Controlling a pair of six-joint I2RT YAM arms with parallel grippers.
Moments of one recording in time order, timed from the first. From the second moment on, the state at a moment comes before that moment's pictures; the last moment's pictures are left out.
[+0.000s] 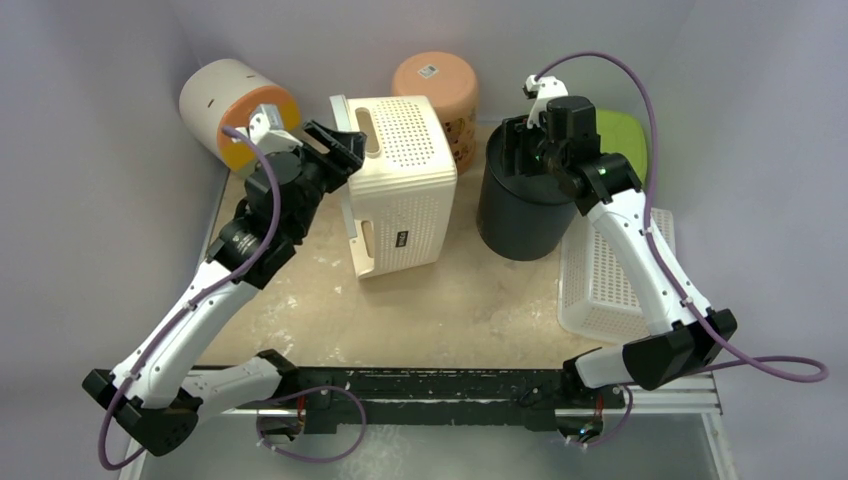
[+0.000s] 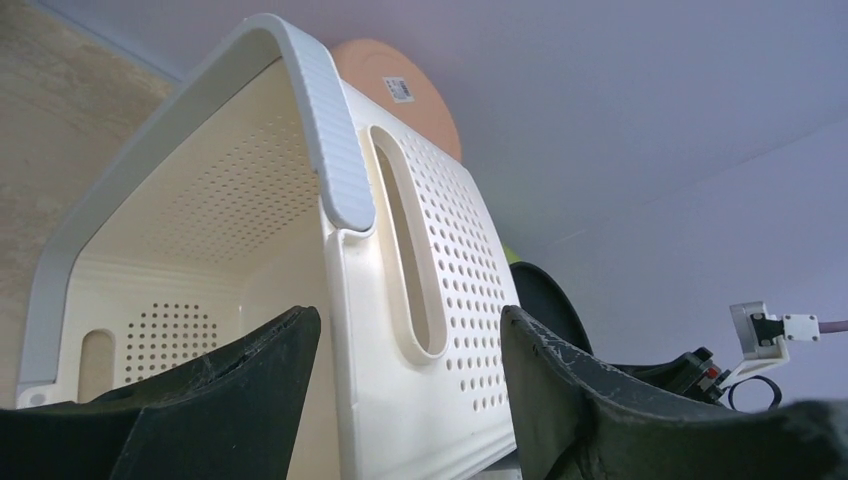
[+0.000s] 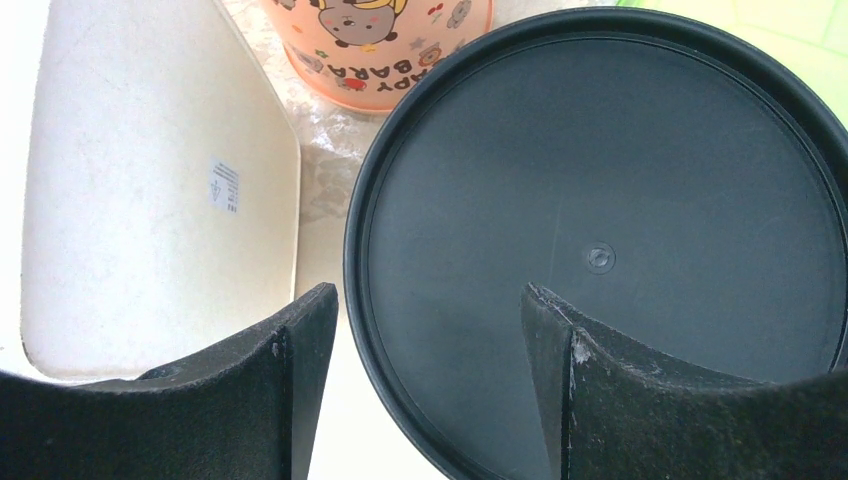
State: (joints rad) left arm -0.60 1.06 1.27 -0.28 -0.46 -0.85; right arm 0.36 1.40 1.59 -0.71 0.09 0.10
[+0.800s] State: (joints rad) left arm -0.60 0.98 1.27 -0.49 -0.51 -0.88; right arm 0.36 1.40 1.55 -0.69 0.06 0.10
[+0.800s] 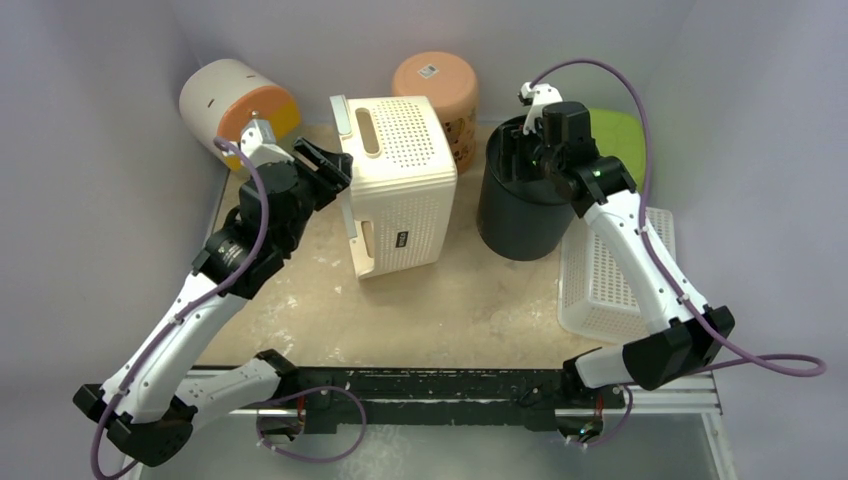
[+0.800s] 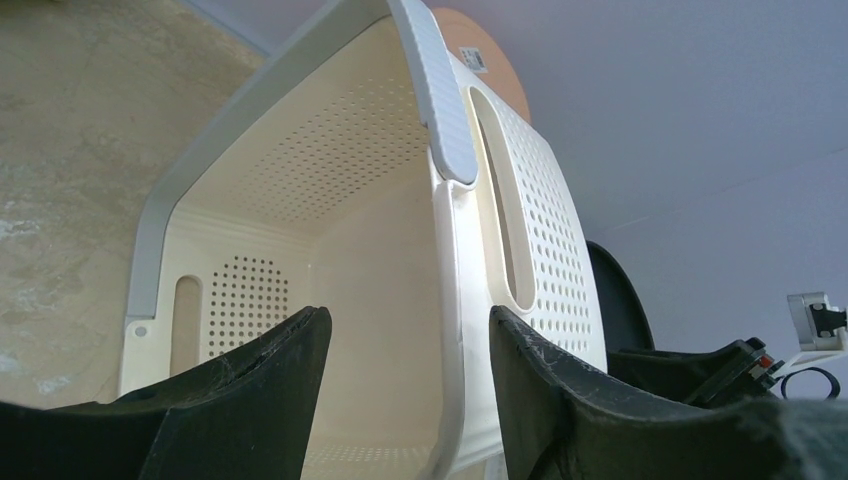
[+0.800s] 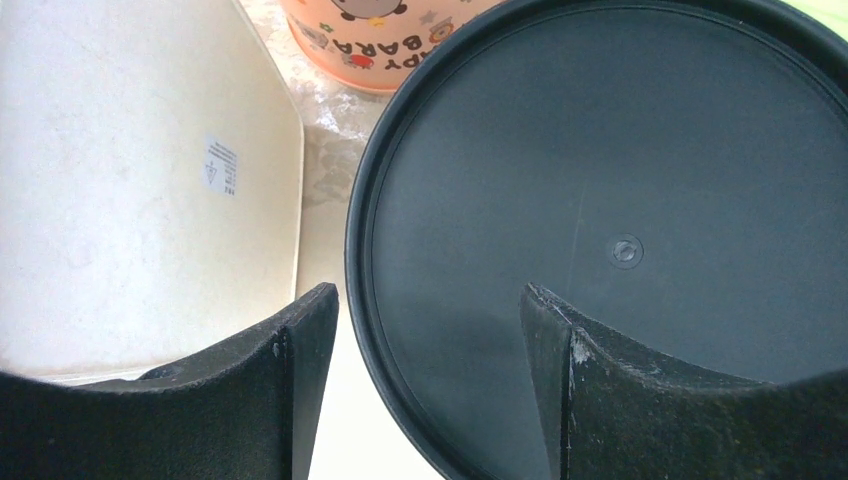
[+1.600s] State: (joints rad) left arm -0.60 0.91 1.17 -0.45 -0.59 -0.95; right arm 0.36 1.40 1.53 -0.69 0.07 0.10
